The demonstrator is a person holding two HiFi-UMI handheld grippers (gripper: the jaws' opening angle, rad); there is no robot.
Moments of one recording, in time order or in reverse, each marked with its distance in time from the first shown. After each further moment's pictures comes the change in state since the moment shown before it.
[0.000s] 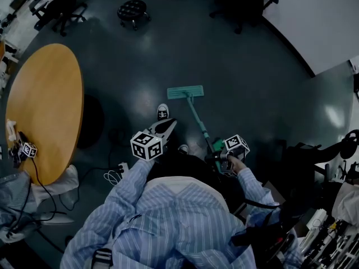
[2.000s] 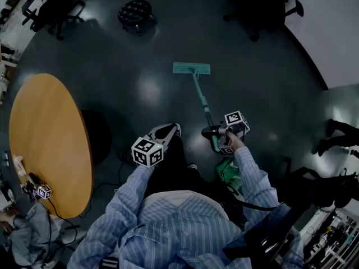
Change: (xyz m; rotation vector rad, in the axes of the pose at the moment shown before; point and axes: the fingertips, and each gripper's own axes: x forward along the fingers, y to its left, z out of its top) left arm 0.114 0.210 0.153 -0.014 0.096 0.064; right arm 0.016 0.296 0.297 0.023 -0.049 0.095
